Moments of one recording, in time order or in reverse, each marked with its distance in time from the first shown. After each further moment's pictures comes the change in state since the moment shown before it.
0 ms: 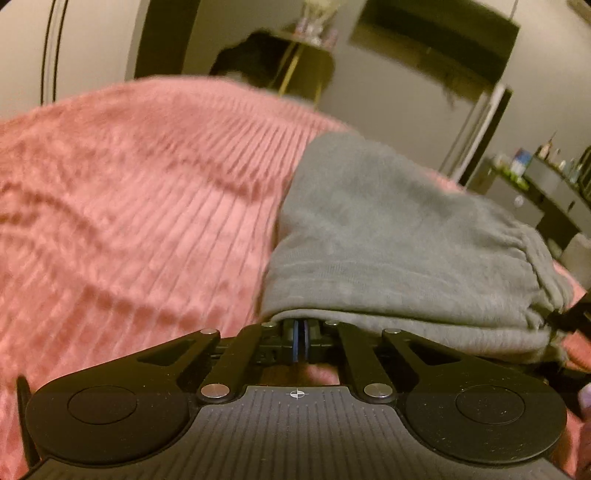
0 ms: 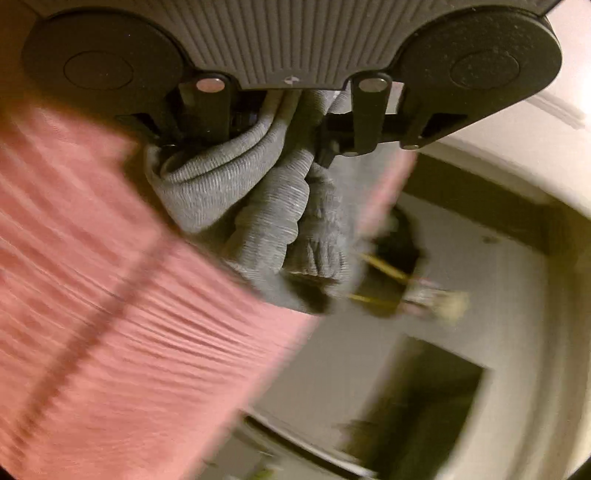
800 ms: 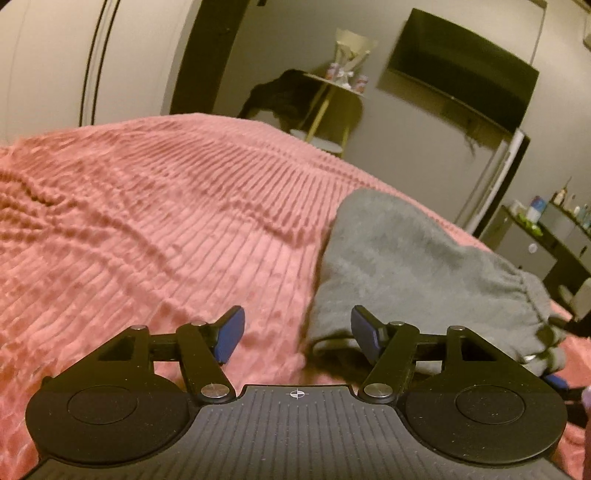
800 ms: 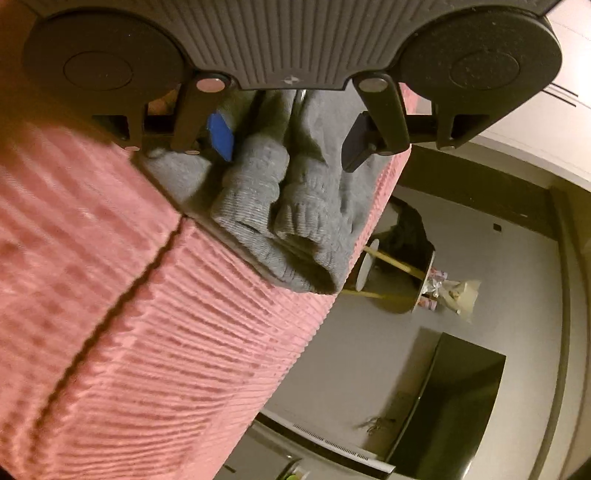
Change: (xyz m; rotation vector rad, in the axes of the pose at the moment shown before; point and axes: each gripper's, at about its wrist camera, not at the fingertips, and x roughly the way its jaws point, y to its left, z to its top) left arm -0.050 0.019 0.003 -0.070 -0.159 0.064; right arm -0.013 0.027 0.028 -0.009 -0.020 0.037
